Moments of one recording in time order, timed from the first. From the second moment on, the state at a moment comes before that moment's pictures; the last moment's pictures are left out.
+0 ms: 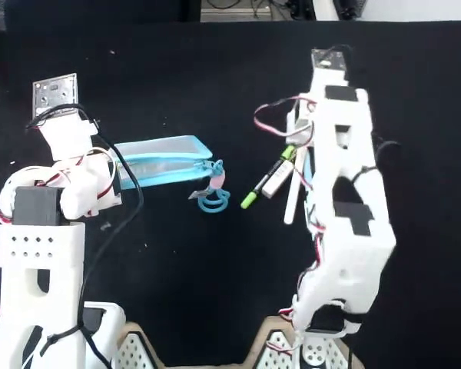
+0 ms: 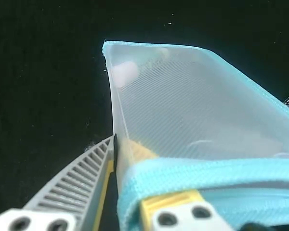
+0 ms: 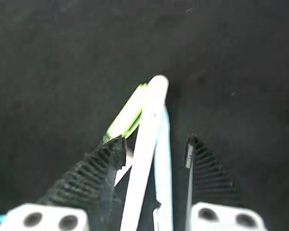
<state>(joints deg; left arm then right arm) -4.0 -44.4 25.3 81.4 10.9 5.1 28.2 -14.1 72.4 -3.6</state>
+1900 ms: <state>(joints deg) -4.0 -44.7 26.2 81.4 10.9 0.2 19.3 -29.1 99.3 -1.4</state>
